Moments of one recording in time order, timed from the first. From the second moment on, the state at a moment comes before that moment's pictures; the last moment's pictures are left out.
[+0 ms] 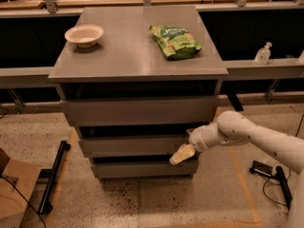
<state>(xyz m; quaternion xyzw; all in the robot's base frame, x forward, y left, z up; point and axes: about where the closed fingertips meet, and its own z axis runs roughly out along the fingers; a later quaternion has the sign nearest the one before) 0.617 -0.122 0.510 -0.45 0.82 0.24 0.27</state>
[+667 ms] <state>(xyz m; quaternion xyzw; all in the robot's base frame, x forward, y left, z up) 0.652 -0.120 0.497 -0.44 0.81 0.24 0.30</state>
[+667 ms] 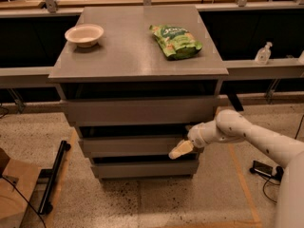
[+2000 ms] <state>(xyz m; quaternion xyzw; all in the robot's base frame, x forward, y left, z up) 0.665 -0.119 0.457 -0.40 0.82 0.26 0.33</state>
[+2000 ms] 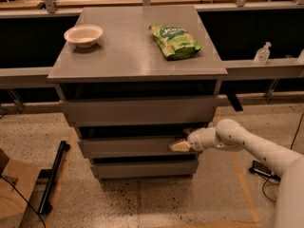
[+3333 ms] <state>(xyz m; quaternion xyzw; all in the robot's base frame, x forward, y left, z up) 0.635 -0.117 0.460 -0.40 0.82 0.26 0.31</state>
